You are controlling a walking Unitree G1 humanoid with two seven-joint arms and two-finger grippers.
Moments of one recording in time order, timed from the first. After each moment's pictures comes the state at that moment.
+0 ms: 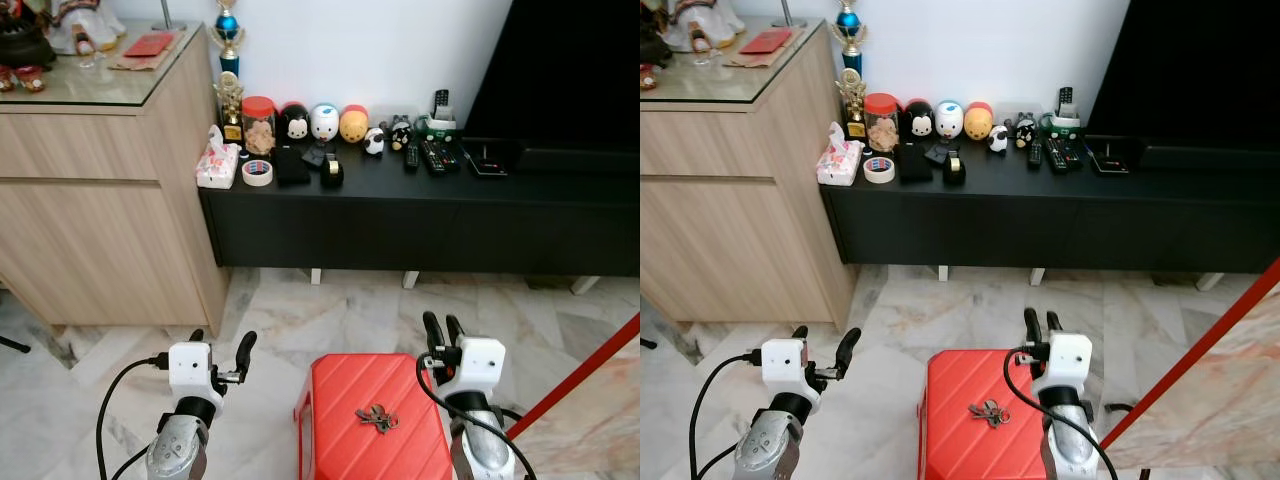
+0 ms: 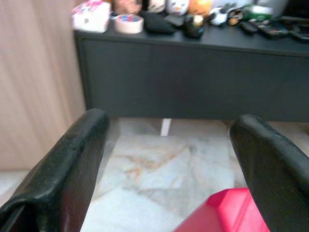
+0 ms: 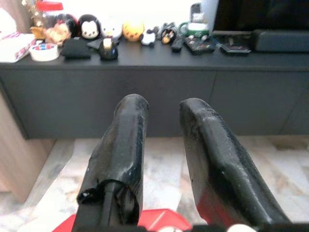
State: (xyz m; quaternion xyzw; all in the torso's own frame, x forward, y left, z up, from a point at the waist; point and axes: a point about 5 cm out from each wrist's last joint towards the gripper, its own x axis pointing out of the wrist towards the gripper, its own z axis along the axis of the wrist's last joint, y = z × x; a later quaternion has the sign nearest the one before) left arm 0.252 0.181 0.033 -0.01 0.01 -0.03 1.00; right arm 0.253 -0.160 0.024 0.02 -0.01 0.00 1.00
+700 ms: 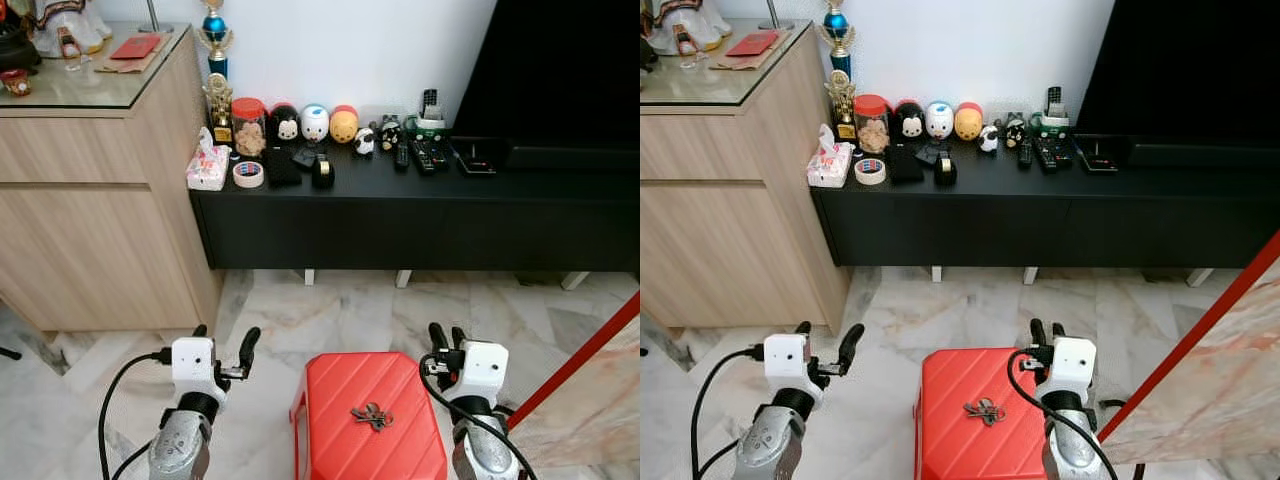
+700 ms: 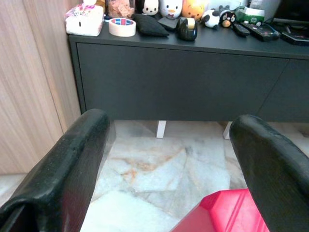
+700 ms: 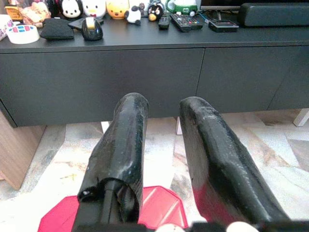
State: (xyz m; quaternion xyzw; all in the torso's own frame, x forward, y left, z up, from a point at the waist) left arm 0.253 0.180 0.038 -0.01 0.02 -0.03 1.00; right arm 0.252 -0.161 0.021 0.03 0.05 -0.03 1.00
